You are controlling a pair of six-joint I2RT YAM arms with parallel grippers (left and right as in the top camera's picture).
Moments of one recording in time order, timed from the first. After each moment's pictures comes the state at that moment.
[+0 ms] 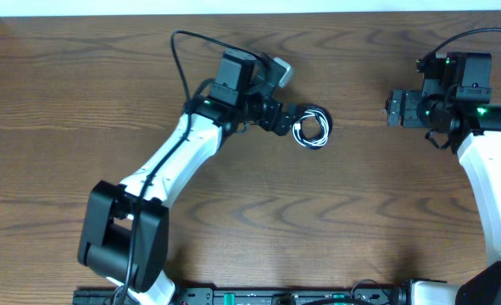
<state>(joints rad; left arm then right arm) -0.43 1.79 1.28 -0.29 0.47 0.06 -0.06 1.49 1.23 -0.72 -0.09 0.01</state>
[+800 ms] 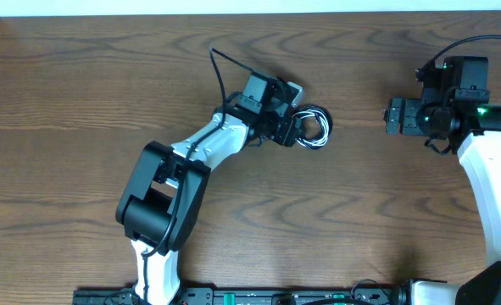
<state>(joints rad) -0.50 2.03 1.28 -0.21 0.43 -0.02 -0.06 1.49 1.23 -0.81 -0.09 0.04</state>
